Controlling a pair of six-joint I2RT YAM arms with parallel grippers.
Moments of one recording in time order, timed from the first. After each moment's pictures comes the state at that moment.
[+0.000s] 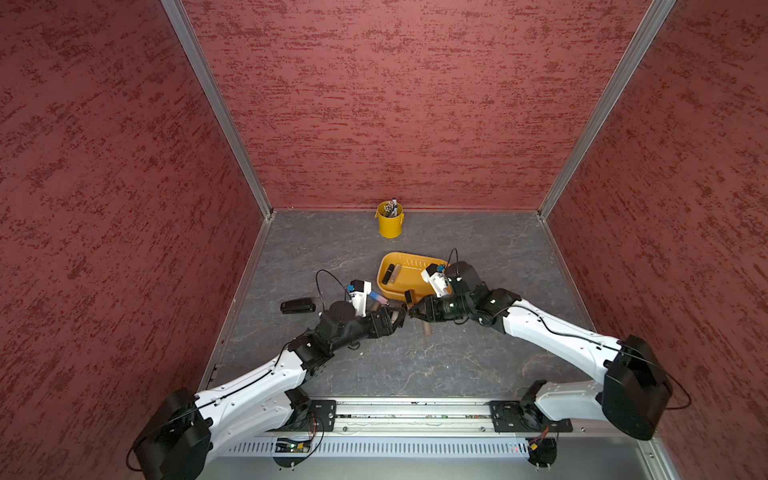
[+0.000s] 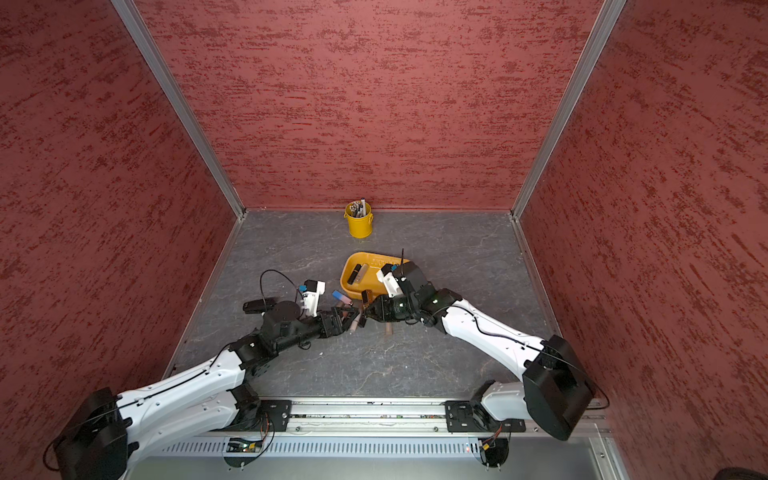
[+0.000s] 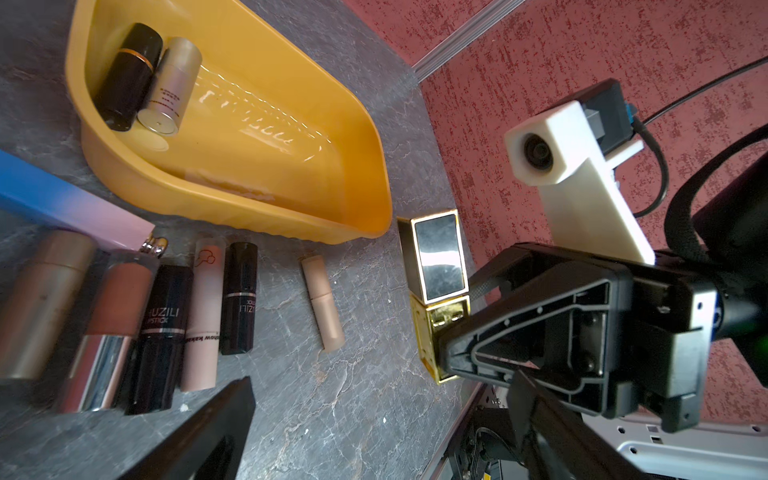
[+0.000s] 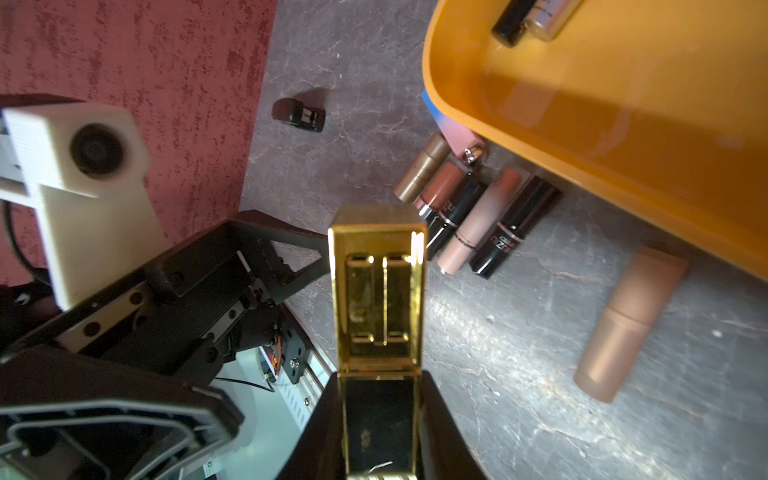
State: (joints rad) left arm -0.74 0.93 0.36 0.21 0.19 -0.91; right arm 0.70 1.33 0.89 -0.30 -0.51 0.67
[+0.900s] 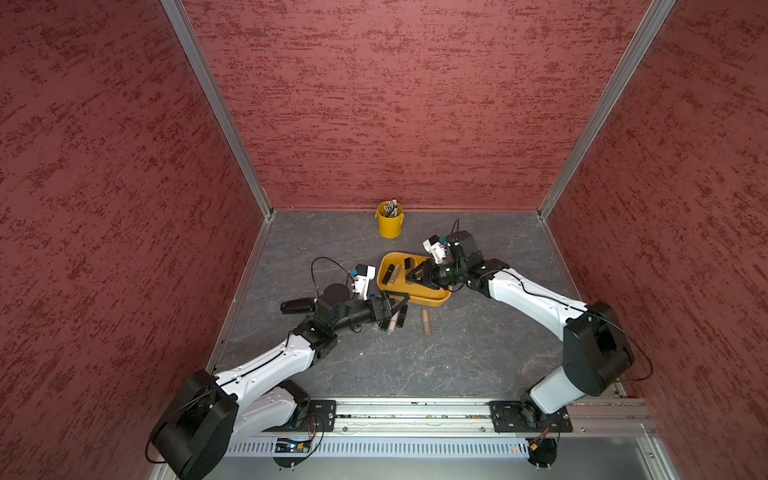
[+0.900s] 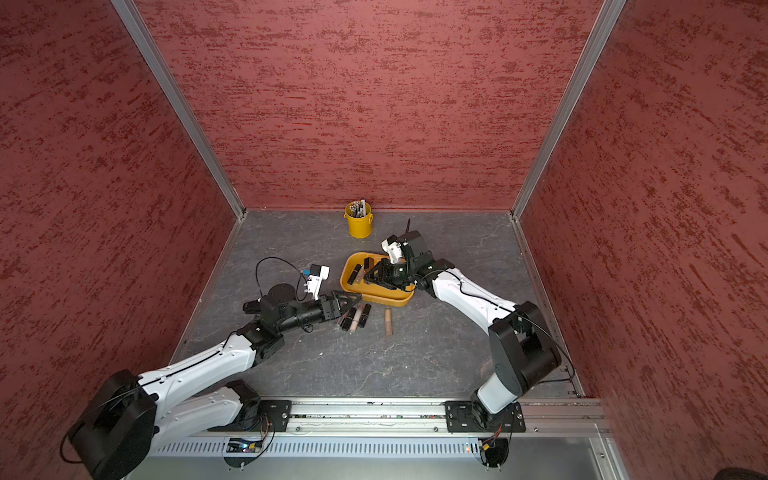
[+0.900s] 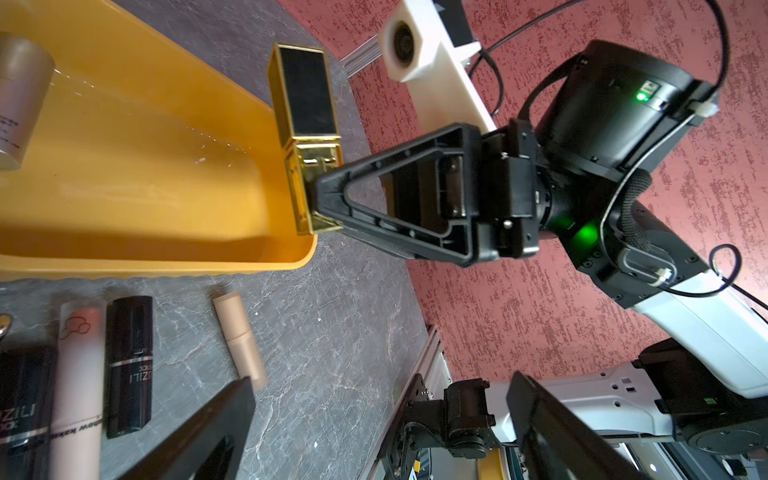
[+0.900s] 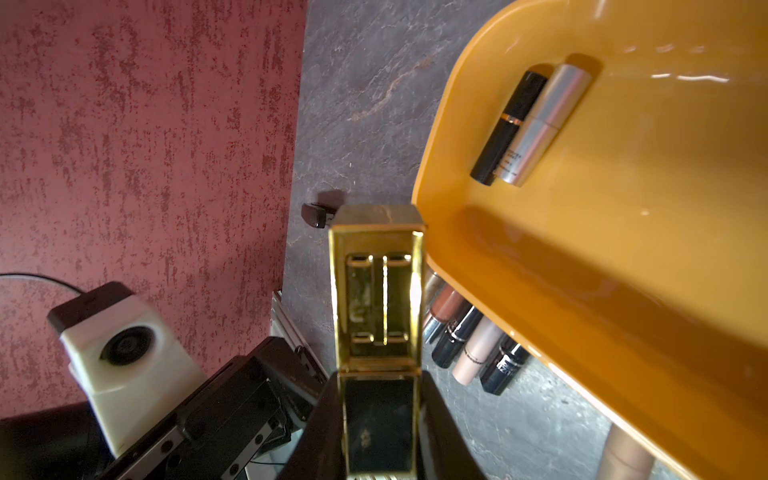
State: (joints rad) left arm -0.60 1.09 0.44 0.43 0.50 -0.99; right arm 0.52 1.62 1.16 -0.26 -0.63 0.78
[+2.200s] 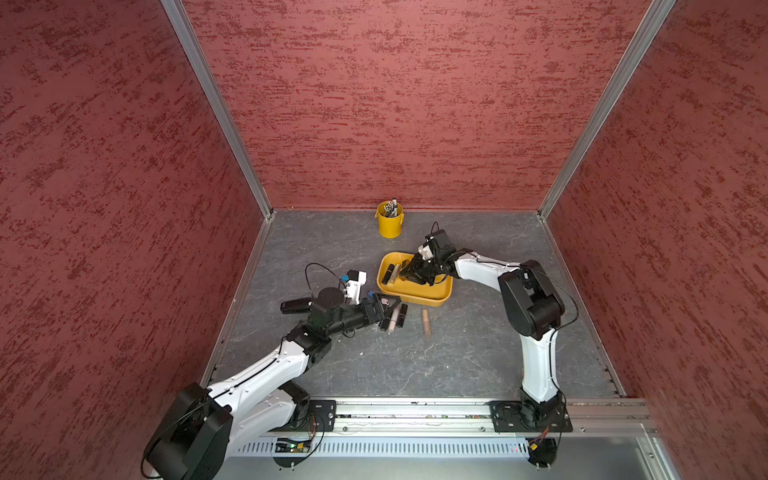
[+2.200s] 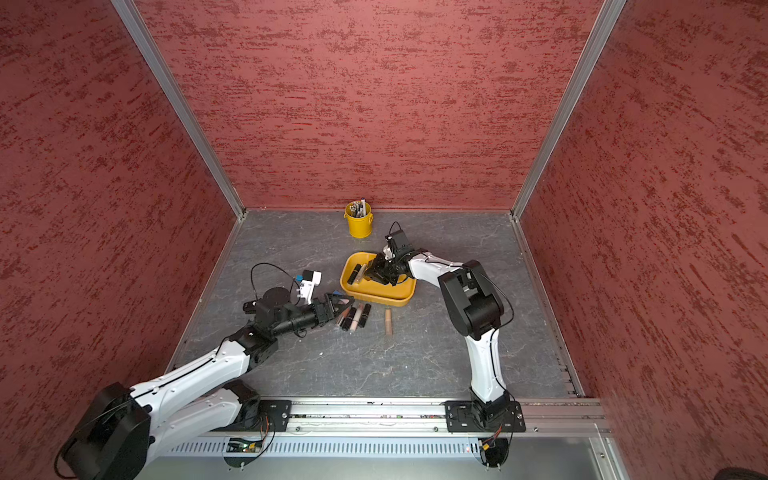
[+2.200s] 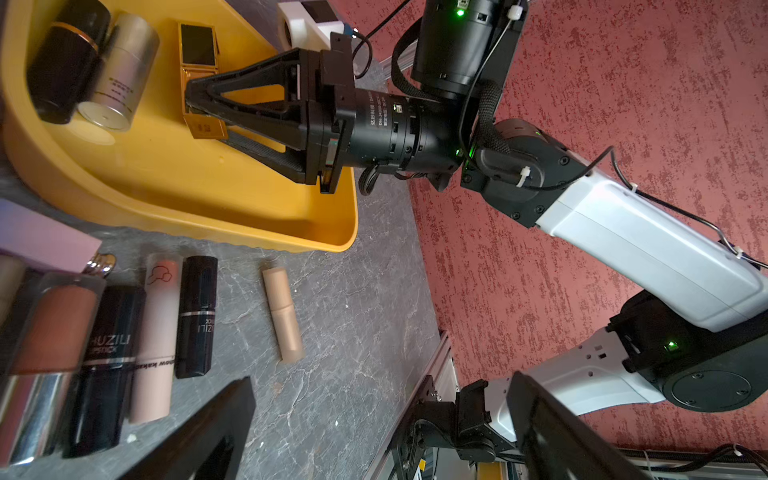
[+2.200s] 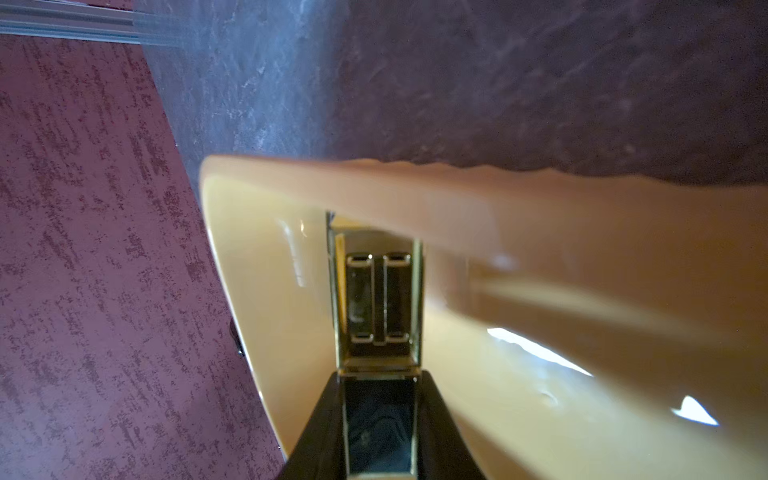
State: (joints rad) left arm -0.54 1.00 0.38 0.32 0.49 -1.01; right arm 0.47 2.09 1.40 -0.23 -0.56 0.97
